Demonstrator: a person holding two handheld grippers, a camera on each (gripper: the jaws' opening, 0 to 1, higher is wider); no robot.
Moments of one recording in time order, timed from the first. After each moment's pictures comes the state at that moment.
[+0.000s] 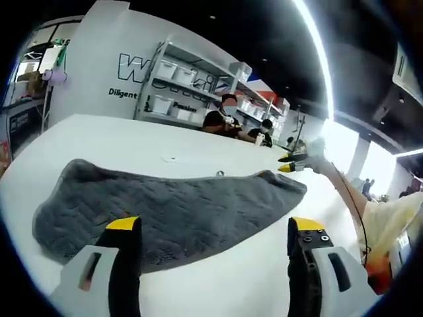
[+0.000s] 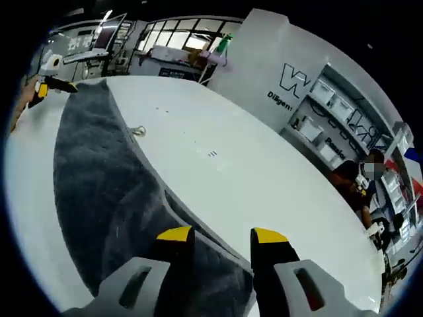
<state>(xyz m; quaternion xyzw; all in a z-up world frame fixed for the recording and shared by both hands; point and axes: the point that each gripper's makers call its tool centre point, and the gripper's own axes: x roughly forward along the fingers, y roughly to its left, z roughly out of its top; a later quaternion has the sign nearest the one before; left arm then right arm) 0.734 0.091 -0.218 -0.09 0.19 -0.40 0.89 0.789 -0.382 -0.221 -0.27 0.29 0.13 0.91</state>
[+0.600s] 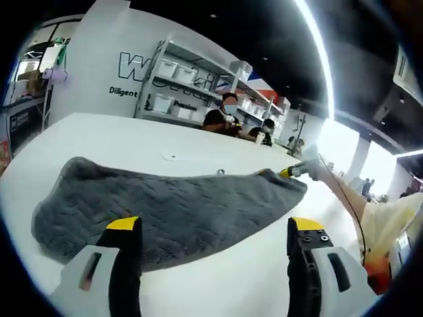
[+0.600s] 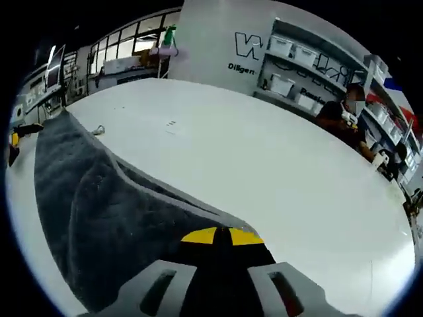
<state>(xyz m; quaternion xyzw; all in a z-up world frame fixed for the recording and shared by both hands) 0.734 0.091 -0.220 -0.09 0.20 -0.40 0.89 0.774 -0.415 -0.270 -0.13 0.33 0.08 0.93</state>
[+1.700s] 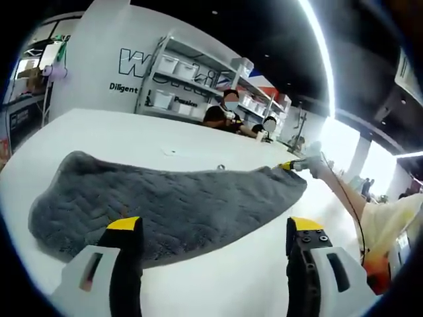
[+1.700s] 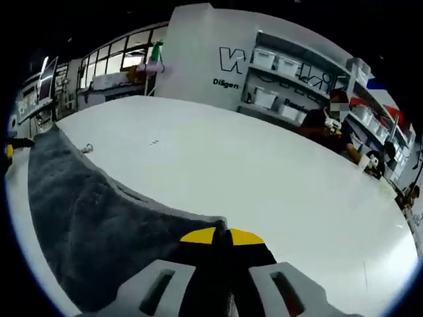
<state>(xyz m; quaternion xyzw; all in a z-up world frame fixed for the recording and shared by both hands) 0.732 0.088 -0.227 -0.09 0.21 -0.40 0.89 0.786 -0.439 -0.241 -0.12 0.27 0.03 0.95</state>
